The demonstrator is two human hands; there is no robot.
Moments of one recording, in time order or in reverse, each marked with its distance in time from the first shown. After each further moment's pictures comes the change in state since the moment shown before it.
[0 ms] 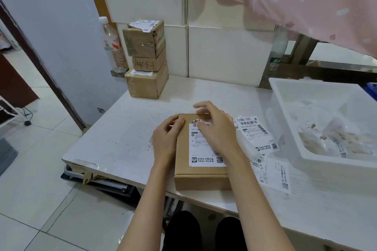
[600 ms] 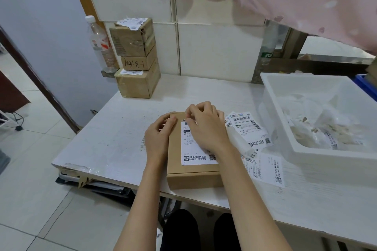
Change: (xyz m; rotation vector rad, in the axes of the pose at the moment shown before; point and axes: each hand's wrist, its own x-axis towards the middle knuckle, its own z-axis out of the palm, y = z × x) left_hand 0.002 0.000 0.000 -0.026 0.011 0.007; right_hand 0.005 0.006 0.008 -0.349 -0.041 -0.094
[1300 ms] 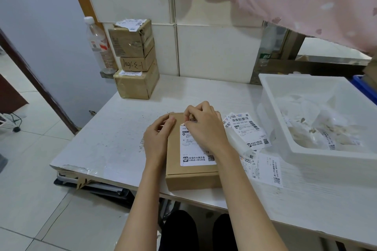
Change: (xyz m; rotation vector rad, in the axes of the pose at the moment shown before) left_hand 0.000 0.000 0.000 0.018 -0.010 -0.012; right_hand 0.001 -0.006 -0.007 0.160 -0.021 0.064
